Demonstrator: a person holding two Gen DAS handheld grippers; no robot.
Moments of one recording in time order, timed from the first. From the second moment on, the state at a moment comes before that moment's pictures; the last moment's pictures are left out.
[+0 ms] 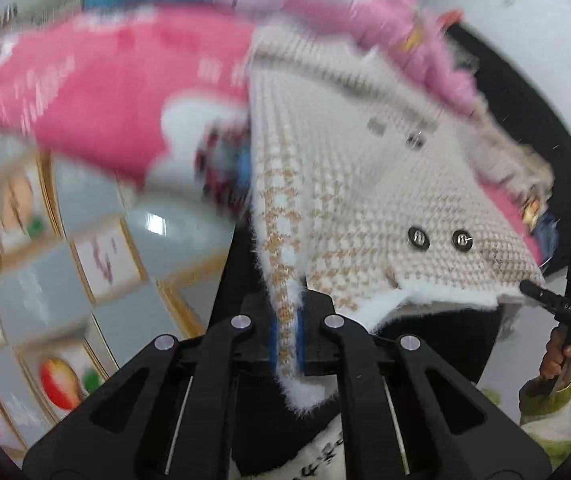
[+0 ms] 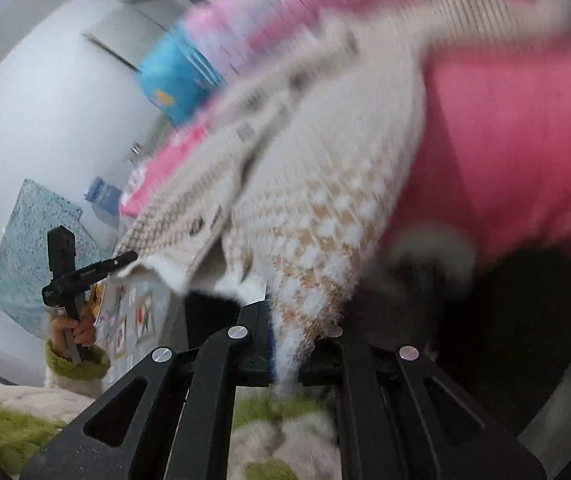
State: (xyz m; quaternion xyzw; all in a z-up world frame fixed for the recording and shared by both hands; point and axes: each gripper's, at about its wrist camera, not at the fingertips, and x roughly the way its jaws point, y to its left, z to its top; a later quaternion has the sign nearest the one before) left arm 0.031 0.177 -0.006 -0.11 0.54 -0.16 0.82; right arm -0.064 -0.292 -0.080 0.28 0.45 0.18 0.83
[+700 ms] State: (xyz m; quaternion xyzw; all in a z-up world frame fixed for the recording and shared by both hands) left arm 0.121 0.144 0.040 0.02 0.47 -0.05 0.88; right arm 0.061 -0.367 -0.004 0.24 0.39 0.15 0.88
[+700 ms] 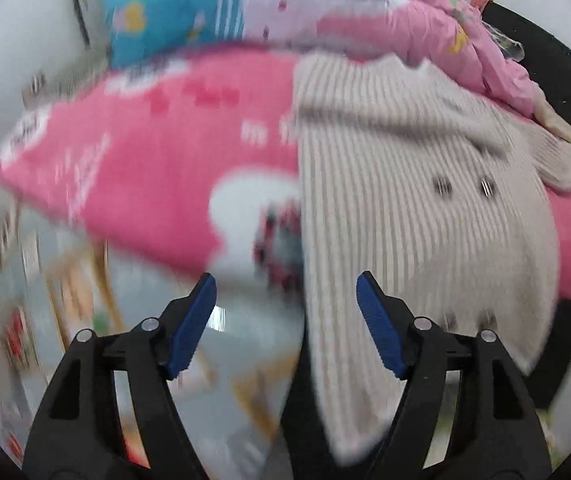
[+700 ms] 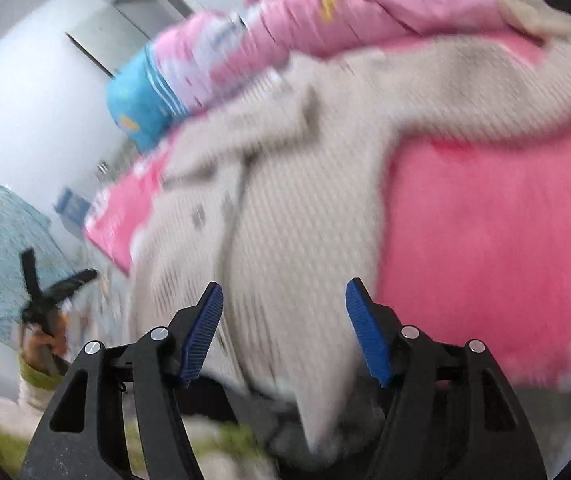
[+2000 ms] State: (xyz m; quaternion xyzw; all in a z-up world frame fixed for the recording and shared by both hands) left arm 0.317 0.105 -0.065 0.01 0.48 -0.02 0.88; right arm 0.311 -0.353 -0.013 0.21 0.41 0.06 0.88
